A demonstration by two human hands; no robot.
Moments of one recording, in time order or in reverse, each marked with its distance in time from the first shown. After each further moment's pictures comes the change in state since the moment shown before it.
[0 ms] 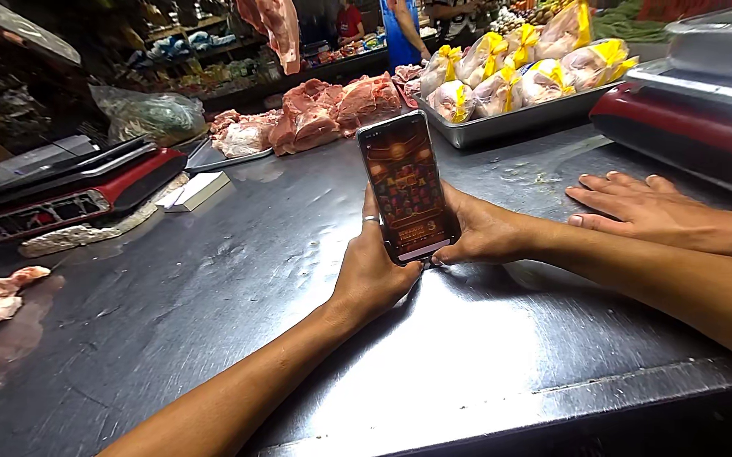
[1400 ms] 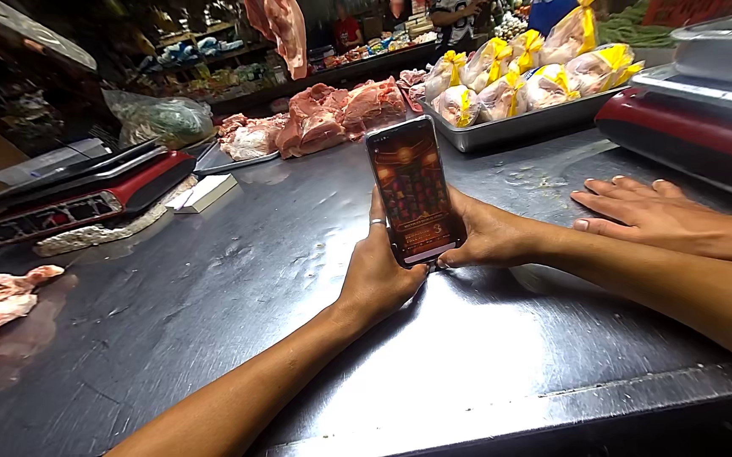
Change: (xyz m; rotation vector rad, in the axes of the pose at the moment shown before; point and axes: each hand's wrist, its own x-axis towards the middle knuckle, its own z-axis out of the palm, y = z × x) left_hand 0.000 -0.001 0.000 0.045 0.004 0.007; right_hand 0.001 0.000 0.001 0.011 -0.005 0.004
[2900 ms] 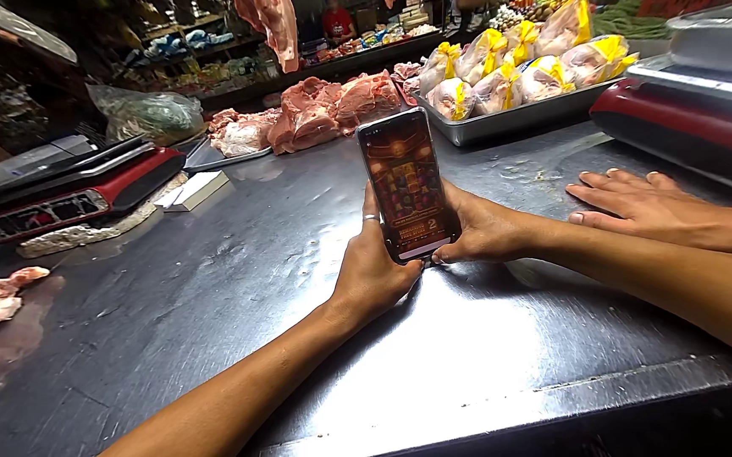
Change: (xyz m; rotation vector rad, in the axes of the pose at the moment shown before) left_hand -0.001 0.000 0.000 -0.041 -0.001 -0.013; right_hand -0.001 0.002 0.000 0.001 0.011 -0.018
